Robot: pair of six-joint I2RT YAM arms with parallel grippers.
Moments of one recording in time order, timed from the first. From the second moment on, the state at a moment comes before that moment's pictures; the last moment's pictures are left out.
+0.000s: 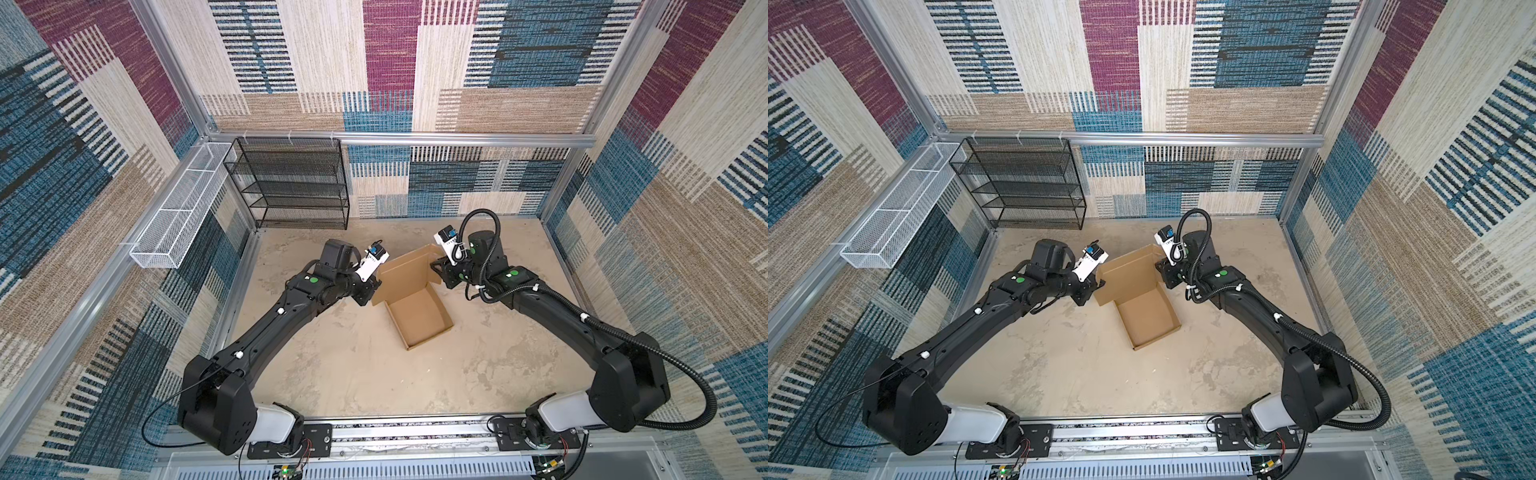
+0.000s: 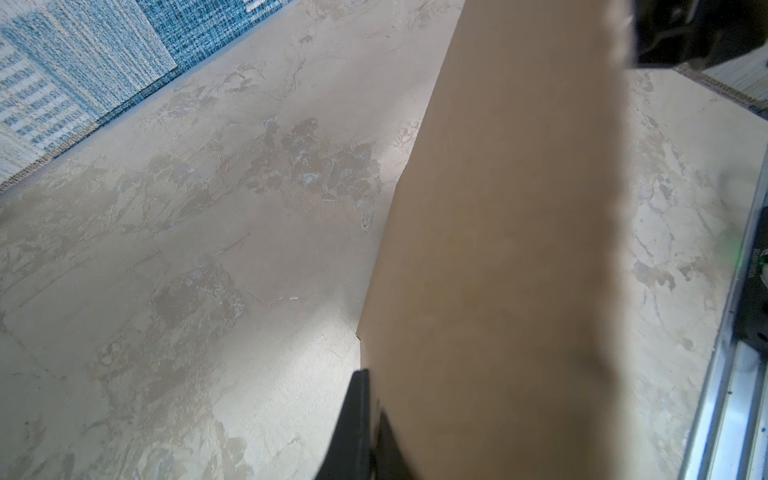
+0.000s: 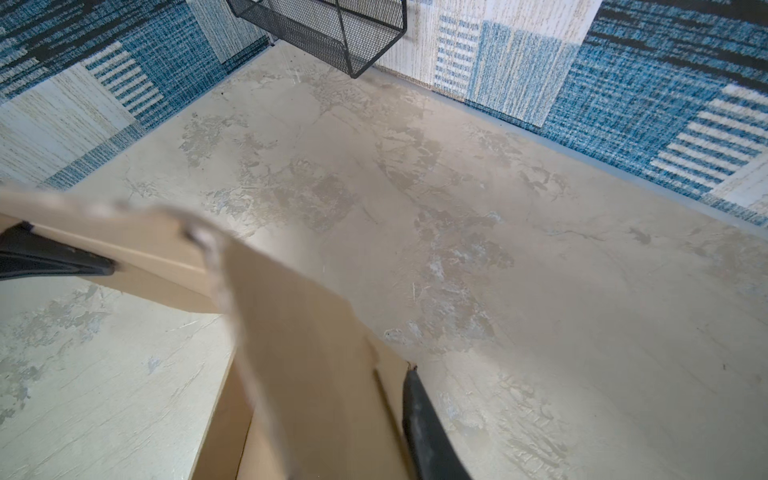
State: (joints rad) left arm -0.45 1.40 1.14 -0.50 0.34 0.26; right arm 0.45 1.45 1.12 -0.26 -0.26 -0.05
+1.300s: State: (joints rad) left arm -0.46 1.26 0.99 -0.31 0.20 -0.03; right arm 0.54 1.35 0.95 -0.14 -0.09 0.18
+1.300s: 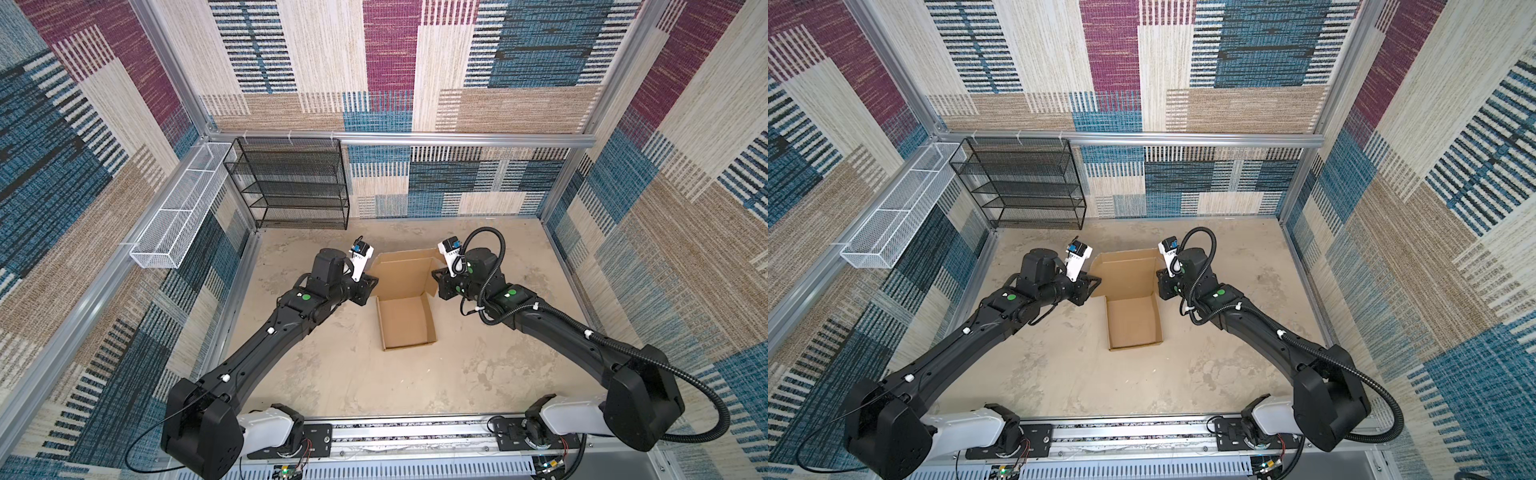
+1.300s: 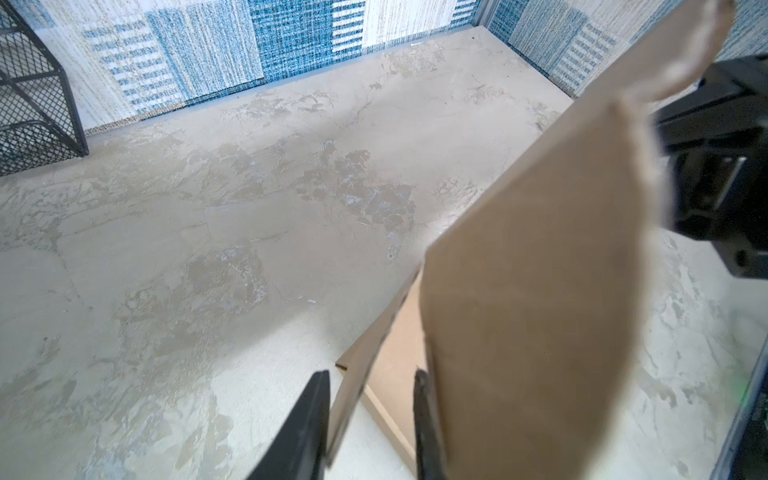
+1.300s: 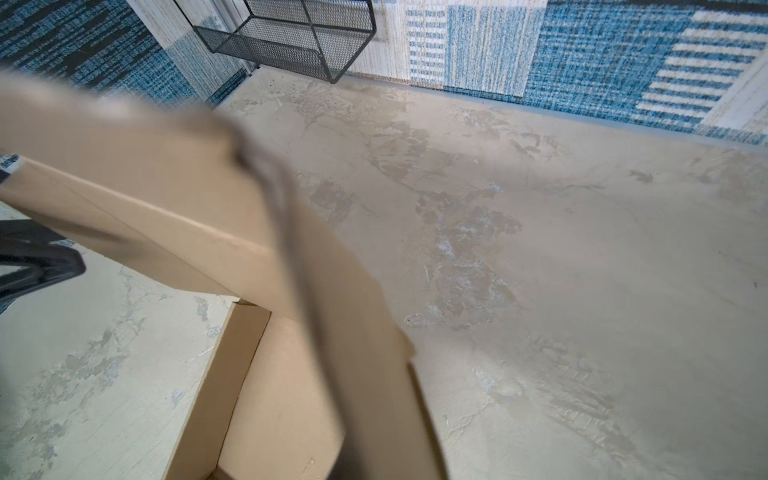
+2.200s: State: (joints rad) left arm -0.46 1.29 0.99 -0.17 0.16 -0.09; right arm 0.59 1.36 0.98 -0.13 0.02 0.21
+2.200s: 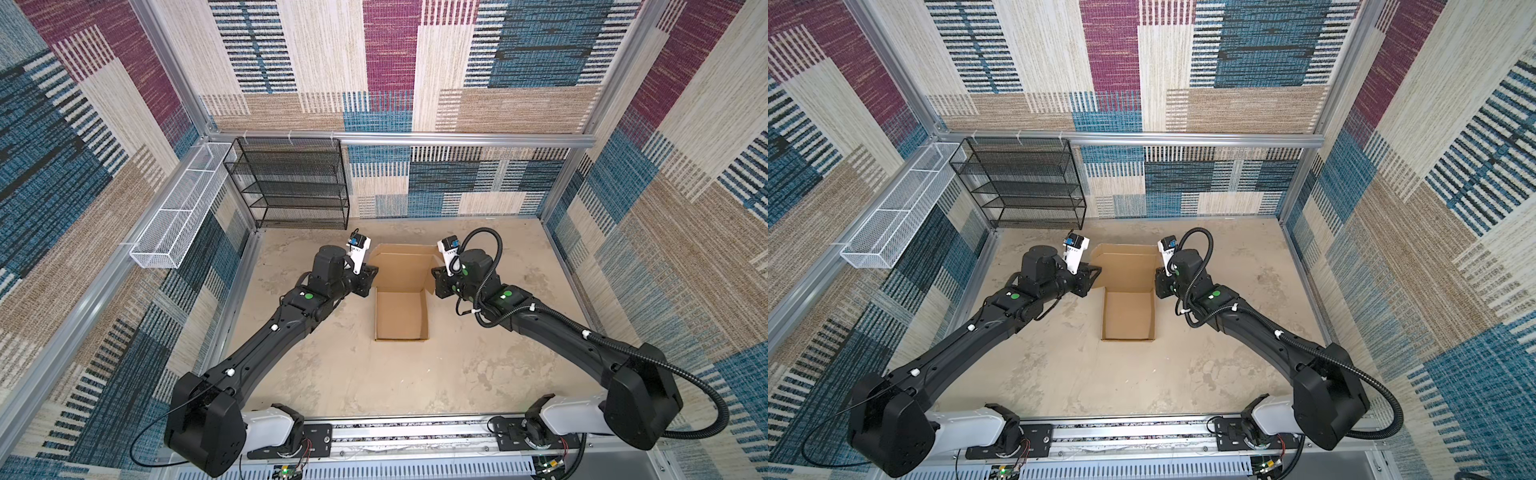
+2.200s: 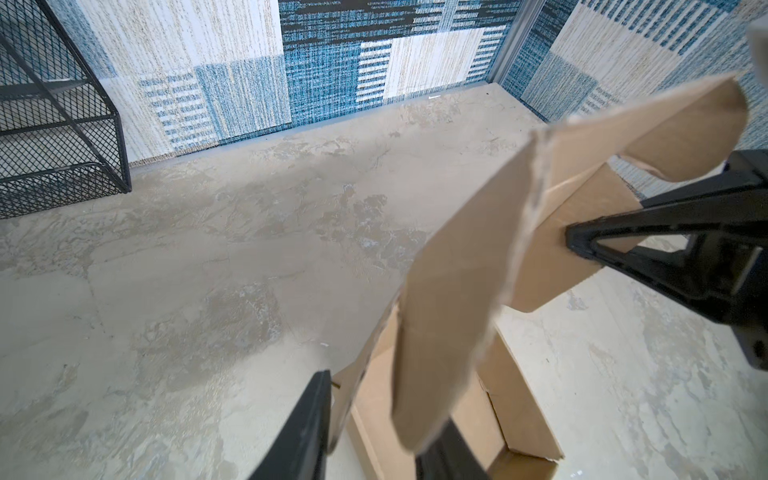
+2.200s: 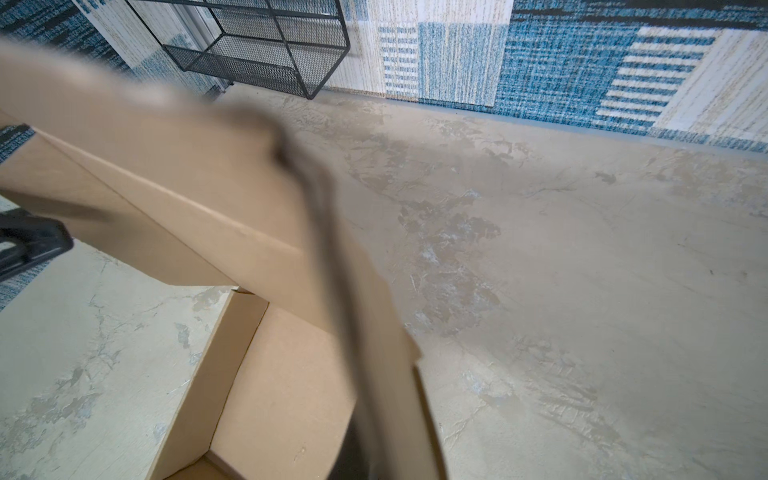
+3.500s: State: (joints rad) left arm -0.45 1.30 0.88 -0.04 0.05 -0.26; right arm 0.70 1.52 1.09 -0.18 0.18 0.32
